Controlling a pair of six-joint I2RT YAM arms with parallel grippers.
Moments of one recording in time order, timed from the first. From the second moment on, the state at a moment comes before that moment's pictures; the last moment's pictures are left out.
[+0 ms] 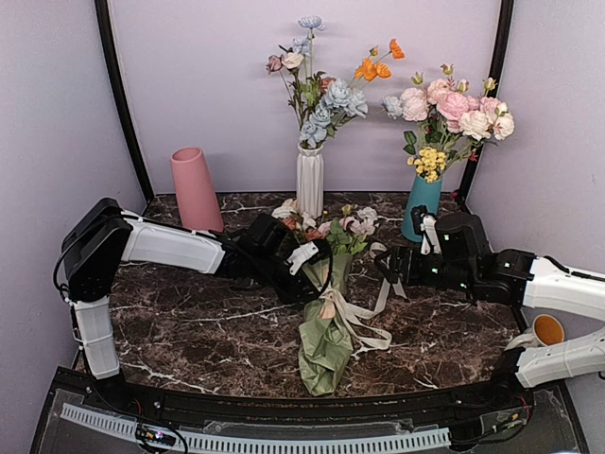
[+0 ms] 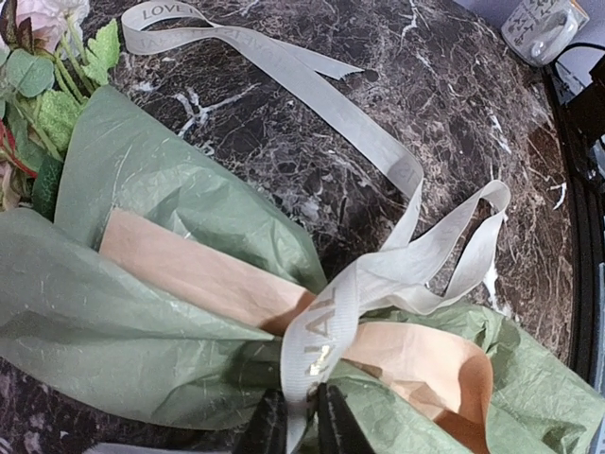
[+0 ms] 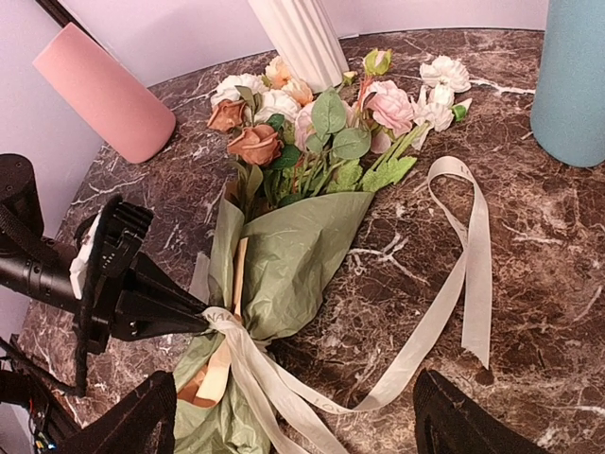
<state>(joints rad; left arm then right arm) -0.84 1.93 1.21 -0.10 0.40 0.09 0.84 1.02 0.70 -0.24 0.19 0.60</state>
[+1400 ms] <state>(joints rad) -0.73 1.28 0.99 -0.41 -0.84 -0.42 0.84 1.13 0.70 -0.17 0.14 0.60</state>
